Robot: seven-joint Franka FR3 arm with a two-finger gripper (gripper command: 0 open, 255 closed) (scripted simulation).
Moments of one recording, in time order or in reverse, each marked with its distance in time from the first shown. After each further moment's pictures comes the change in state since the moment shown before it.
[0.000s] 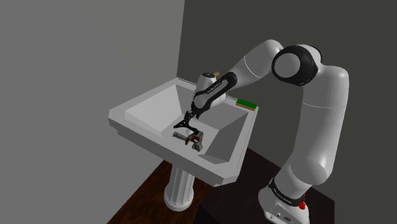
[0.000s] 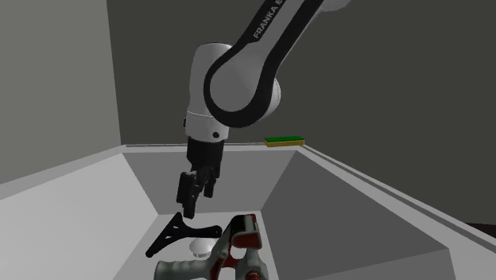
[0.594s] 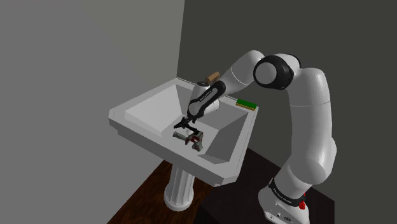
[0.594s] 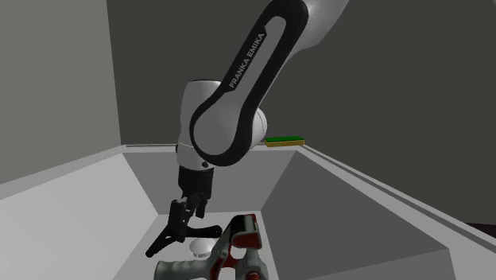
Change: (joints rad) arm -0.019 0.195 0.014 0.123 0.017 0.074 -0.021
